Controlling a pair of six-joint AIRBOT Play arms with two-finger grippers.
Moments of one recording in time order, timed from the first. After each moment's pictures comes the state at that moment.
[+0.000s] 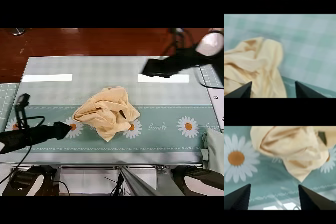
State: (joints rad) left arm -0.12 -0.41 0.46 1.07 -1.16 -1.69; right arm 0.13 -1.30 1.39 -1.17 1.19 1.55
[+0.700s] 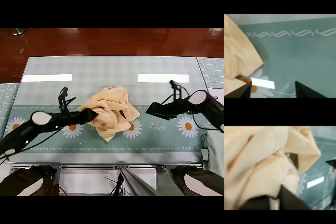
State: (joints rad) left arm -0.37 -1.06 0.52 0.43 -0.59 -1.22; right arm 0.08 -1.20 0.73 -0.97 0.95 1.47
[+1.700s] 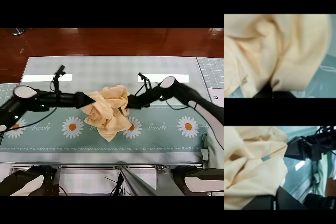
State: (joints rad) left arm -0.13 -1.13 0.81 0.41 -1.04 -1.06; right arm 0.25 -1.52 1.15 -0.82 1.07 1.34
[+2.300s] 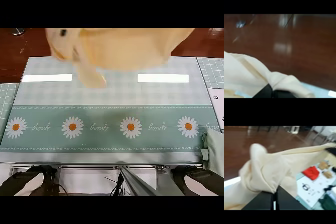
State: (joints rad) left arm 0.02 -1.04 1.83 0.59 -1.19 -1.34; right arm 0.14 -1.11 2.12 -1.30 1.27 1.53
